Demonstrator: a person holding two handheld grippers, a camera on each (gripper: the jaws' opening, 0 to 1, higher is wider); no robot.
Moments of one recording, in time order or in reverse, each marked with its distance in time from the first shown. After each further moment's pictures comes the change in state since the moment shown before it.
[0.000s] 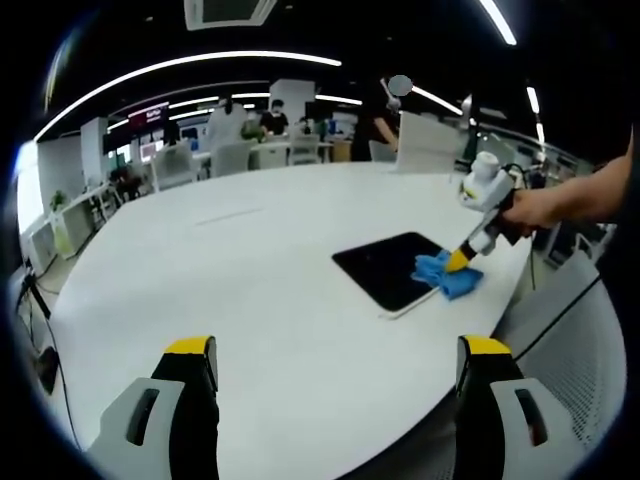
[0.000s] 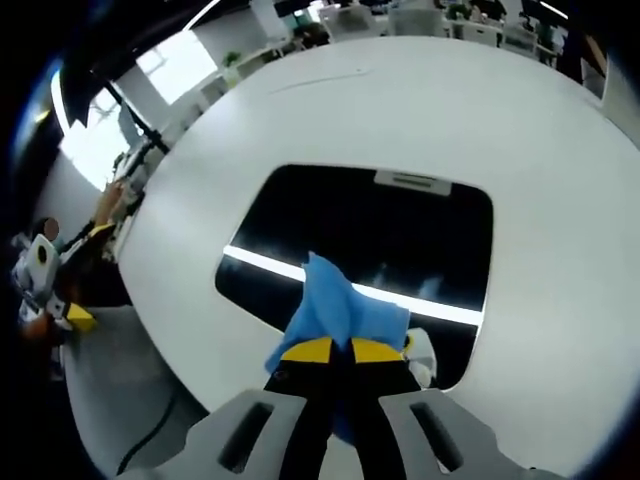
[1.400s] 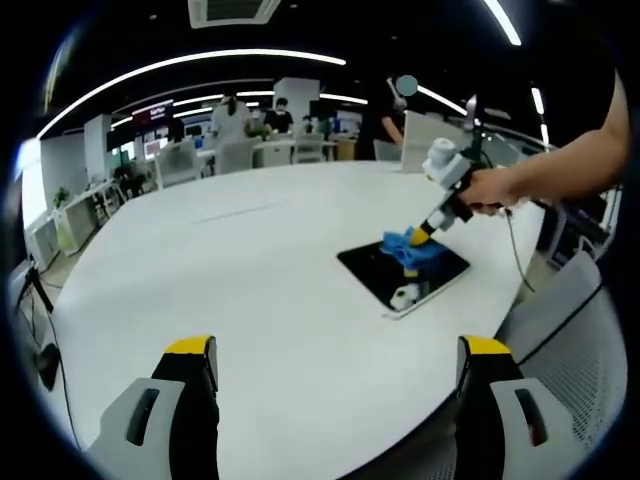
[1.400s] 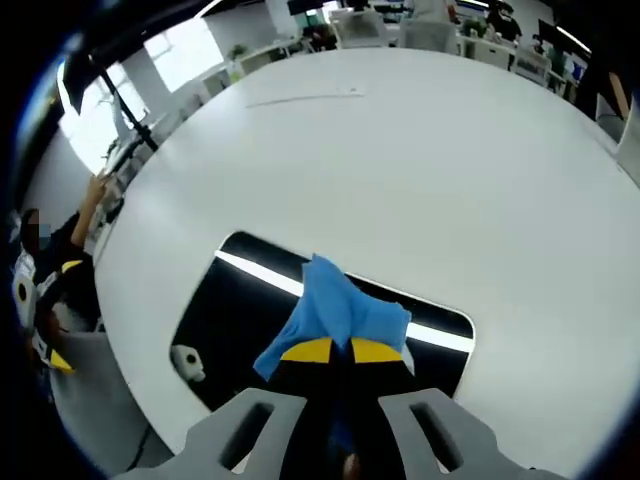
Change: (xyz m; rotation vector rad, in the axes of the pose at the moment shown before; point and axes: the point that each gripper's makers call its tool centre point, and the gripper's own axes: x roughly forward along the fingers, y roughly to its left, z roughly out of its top) left arm 0.002 0.003 -0.001 -0.012 0.005 0.015; right arm 0.033 -0.041 0.089 -0.089 -0.018 -0.060
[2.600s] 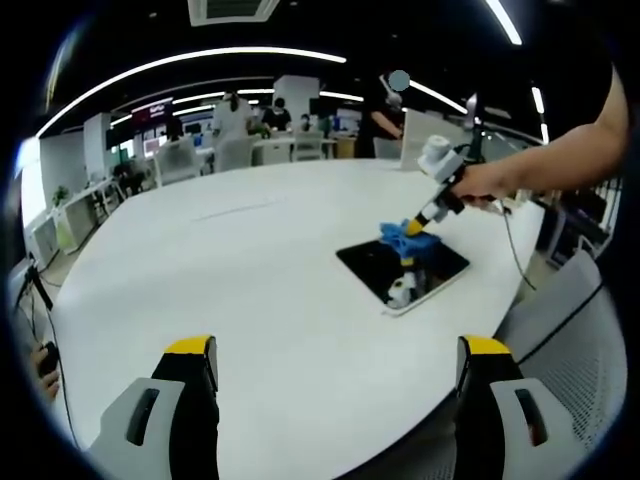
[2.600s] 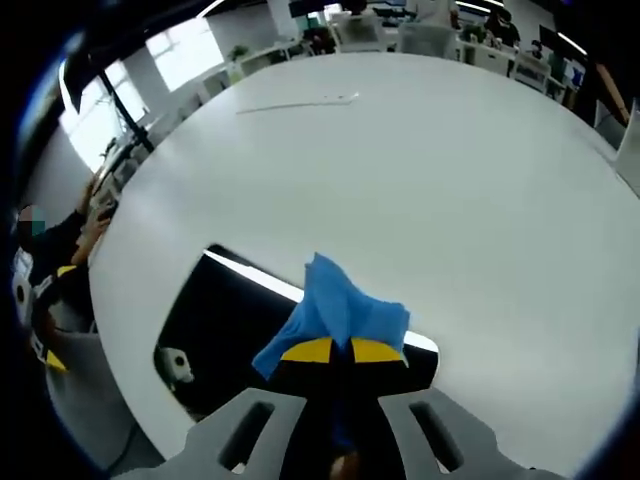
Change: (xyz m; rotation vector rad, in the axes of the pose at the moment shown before) left arm 0.001 0.000 -0.002 -0.006 0.012 -0.003; right arm 0.000 -0.028 0.010 -0.013 -0.013 -0.018
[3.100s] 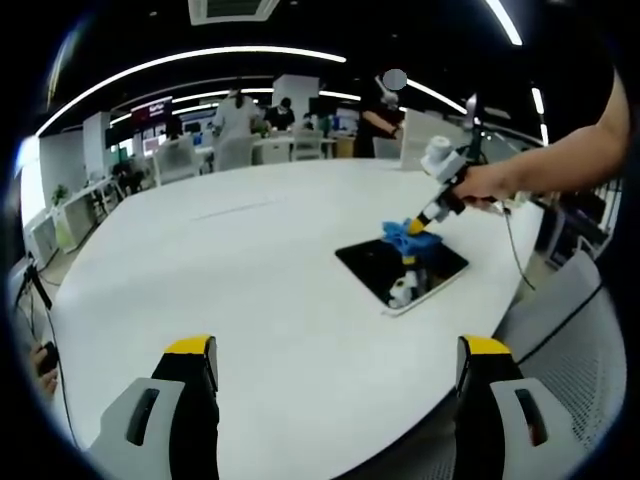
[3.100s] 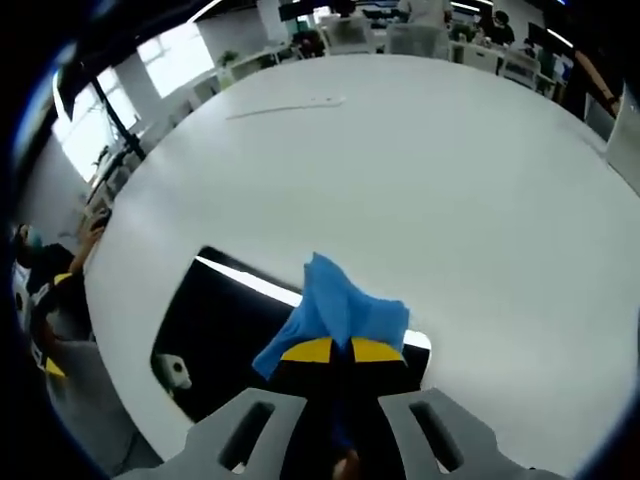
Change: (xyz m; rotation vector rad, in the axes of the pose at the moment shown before) left arm 0.000 0.000 0.000 -0.002 0.000 -0.003; right arm -0.004 -0.003 -0.005 0.054 -0.014 -0.027
